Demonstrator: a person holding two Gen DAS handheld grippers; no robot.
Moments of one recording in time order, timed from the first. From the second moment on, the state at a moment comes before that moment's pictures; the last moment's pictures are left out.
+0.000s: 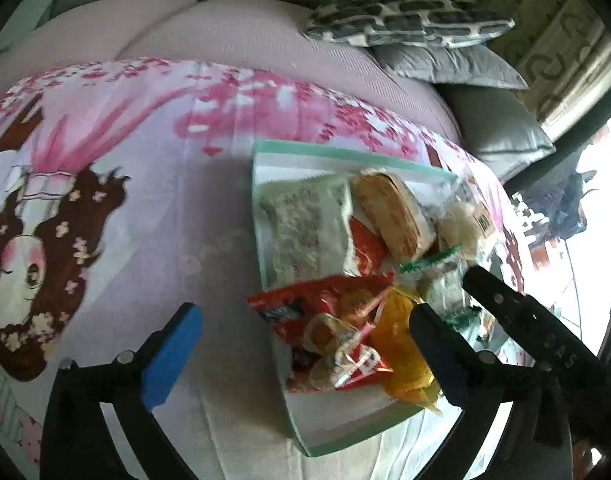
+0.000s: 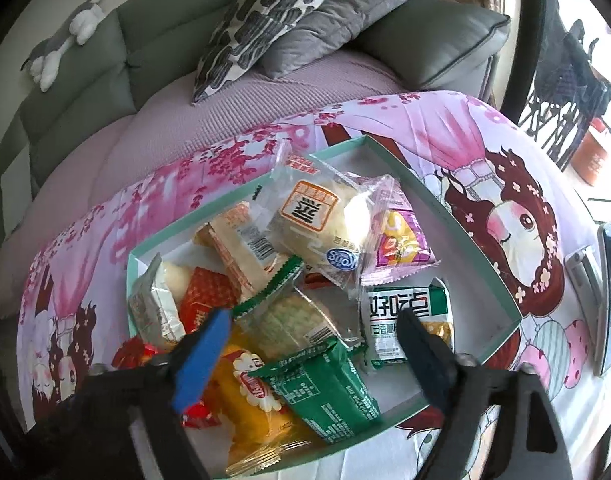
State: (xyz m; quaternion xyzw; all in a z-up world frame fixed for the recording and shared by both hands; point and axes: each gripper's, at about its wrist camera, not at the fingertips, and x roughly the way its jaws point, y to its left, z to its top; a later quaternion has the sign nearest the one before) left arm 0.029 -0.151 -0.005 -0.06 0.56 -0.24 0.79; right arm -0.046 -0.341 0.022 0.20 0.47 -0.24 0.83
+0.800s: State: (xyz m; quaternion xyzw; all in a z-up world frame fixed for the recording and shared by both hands) left arm 0.001 -0.080 0.013 0.01 0.52 -0.07 0.85; right arm -0.078 -0.285 0.033 0.14 0.46 -0.21 0.85
